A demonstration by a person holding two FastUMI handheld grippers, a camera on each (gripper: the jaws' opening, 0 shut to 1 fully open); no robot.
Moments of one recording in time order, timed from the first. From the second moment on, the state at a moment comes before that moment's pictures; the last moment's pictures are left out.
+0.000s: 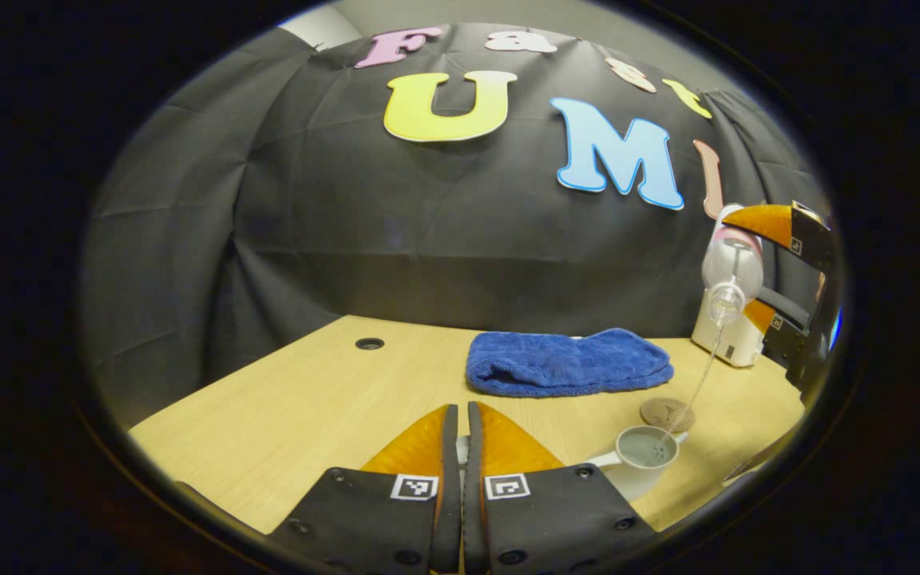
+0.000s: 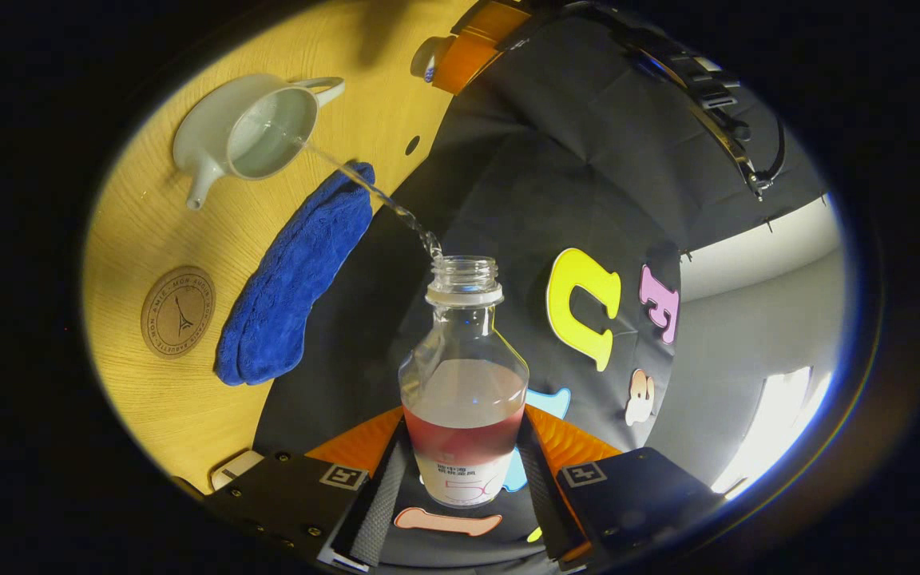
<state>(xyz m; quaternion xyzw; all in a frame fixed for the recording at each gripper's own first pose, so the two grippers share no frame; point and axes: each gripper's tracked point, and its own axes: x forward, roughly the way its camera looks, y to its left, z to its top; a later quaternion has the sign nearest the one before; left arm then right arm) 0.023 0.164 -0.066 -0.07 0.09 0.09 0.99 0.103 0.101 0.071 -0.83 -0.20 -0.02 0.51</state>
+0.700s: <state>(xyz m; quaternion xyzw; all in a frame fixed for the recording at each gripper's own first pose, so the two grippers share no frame) 0.023 0.164 -0.068 -0.07 0.09 0.09 0.99 0.107 0.107 0.075 -0.85 -0.22 -0.03 0.47</state>
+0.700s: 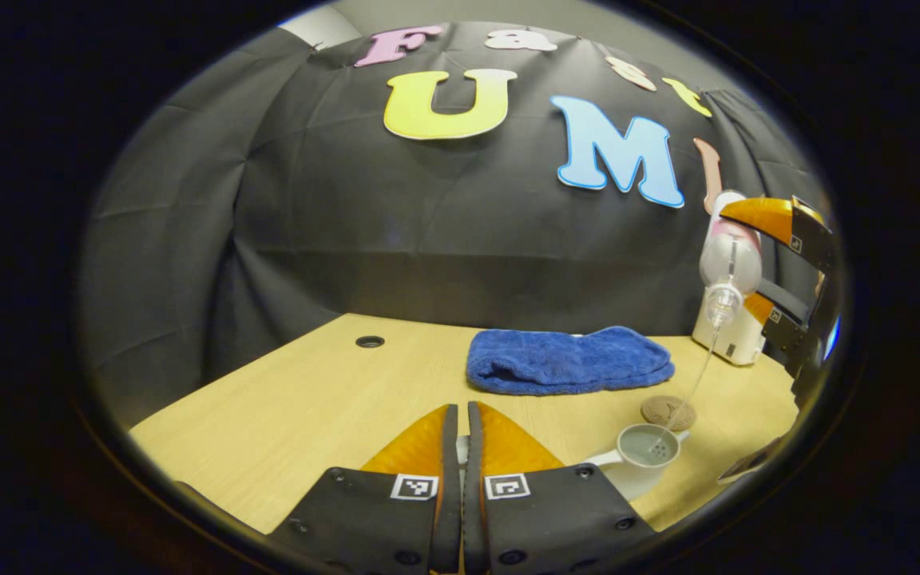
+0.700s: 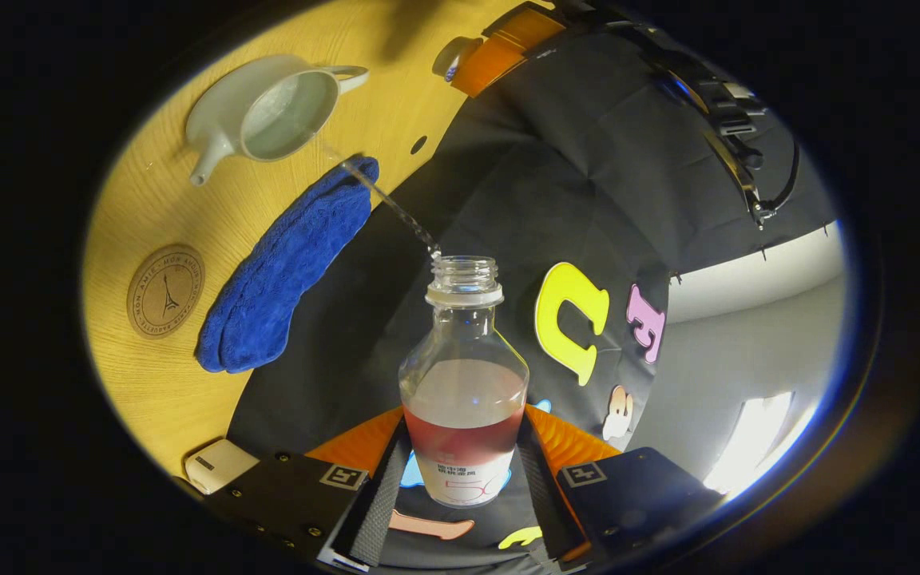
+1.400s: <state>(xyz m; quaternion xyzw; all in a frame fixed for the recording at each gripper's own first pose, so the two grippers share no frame) 0.025 0.160 -0.072 -0.07 0.10 0.09 0.99 0.103 0.117 0.064 -0.87 -0.26 -0.03 0.42</state>
